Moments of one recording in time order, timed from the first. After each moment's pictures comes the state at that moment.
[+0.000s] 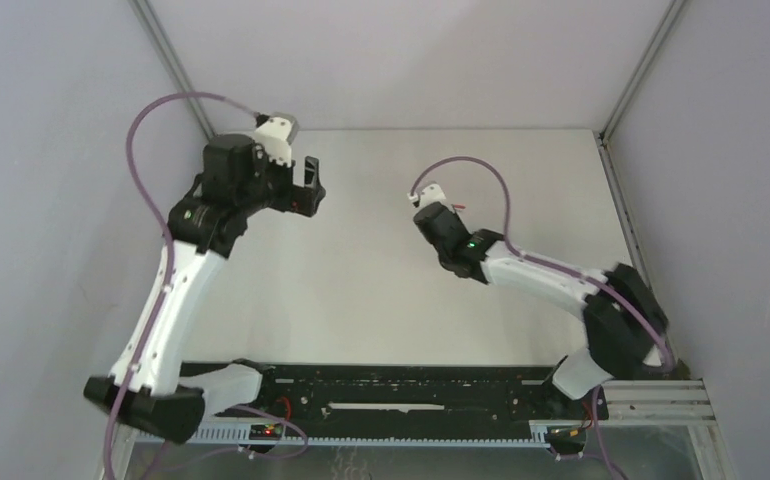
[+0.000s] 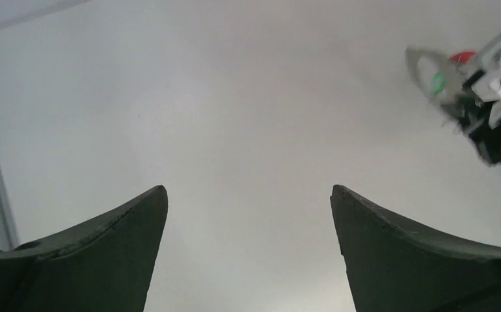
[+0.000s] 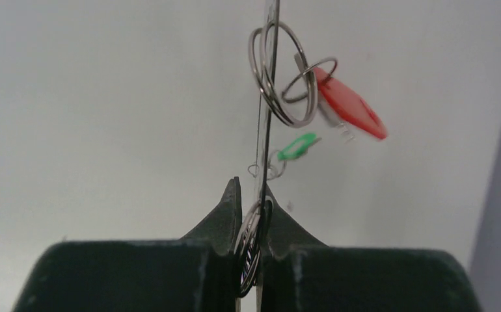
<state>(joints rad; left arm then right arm) -0.29 1.11 1.38 -0.69 0.13 0.00 0.81 1.49 1.04 -0.32 0.58 0.05</state>
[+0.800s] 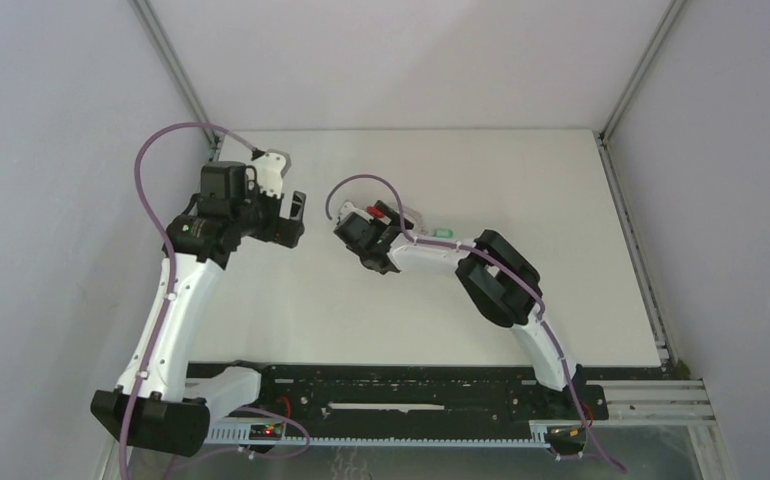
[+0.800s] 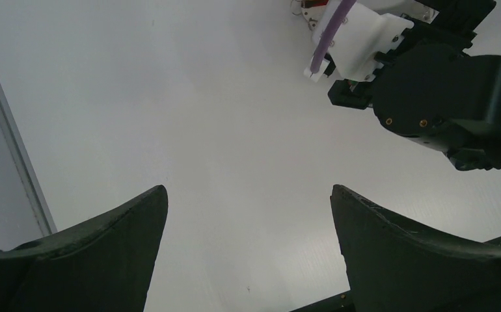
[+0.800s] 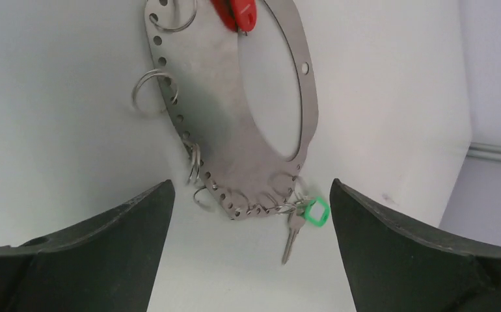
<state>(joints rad) -0.15 1.10 1.26 -0.87 0.13 0.17 0.94 2.24 1.63 -0.35 0.75 -0.22</state>
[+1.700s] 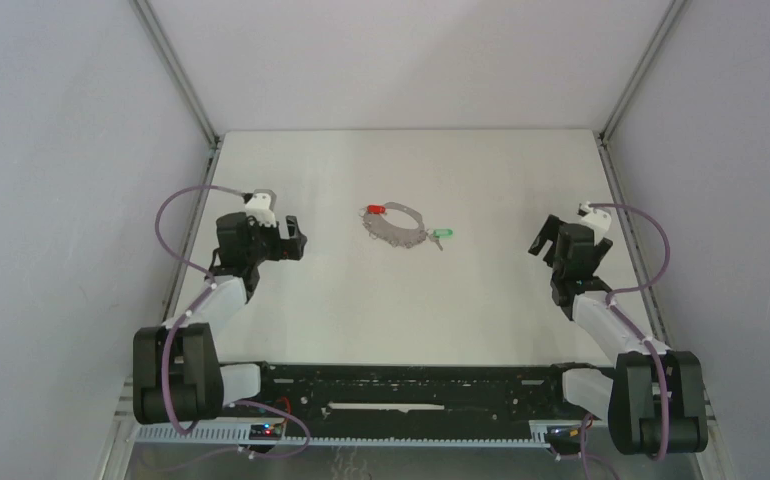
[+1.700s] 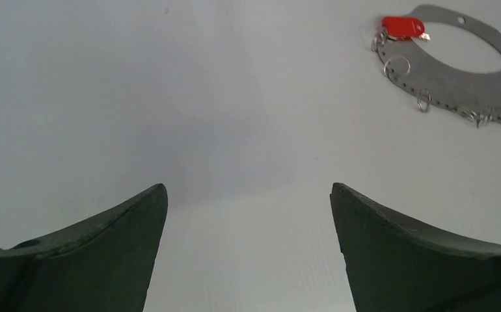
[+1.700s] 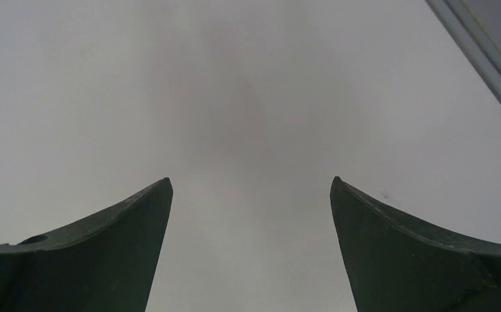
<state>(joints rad) 0.06 1.19 0.54 0.13 0.28 0.04 0.06 1.10 0.48 0.11 0.35 0.33</state>
